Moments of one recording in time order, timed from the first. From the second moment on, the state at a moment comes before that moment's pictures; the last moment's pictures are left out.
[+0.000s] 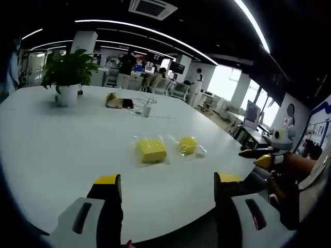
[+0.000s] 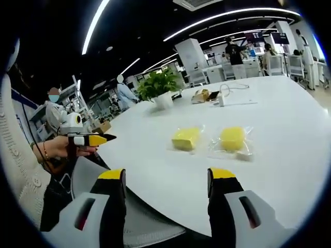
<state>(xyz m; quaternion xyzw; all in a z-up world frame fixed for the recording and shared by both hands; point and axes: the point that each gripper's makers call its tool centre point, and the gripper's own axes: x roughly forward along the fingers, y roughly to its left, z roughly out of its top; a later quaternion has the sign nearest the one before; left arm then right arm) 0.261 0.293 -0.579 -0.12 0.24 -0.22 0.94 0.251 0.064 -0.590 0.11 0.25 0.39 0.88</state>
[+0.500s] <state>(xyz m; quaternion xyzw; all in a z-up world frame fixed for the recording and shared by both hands) 0.261 0.297 -0.578 -0.12 0.24 -0.21 0.94 0.253 0.060 -0.591 0.11 0.25 0.38 0.89</state>
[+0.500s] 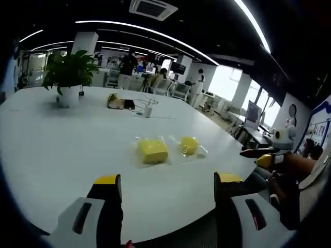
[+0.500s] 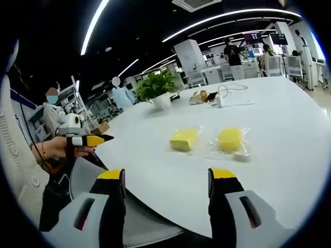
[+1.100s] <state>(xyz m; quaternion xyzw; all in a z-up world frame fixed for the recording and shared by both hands) 0.259 0.295 -0.580 -0.12 0.24 -0.21 0.94 0.250 0.050 -0.596 0.11 0.25 0.37 0.89</state>
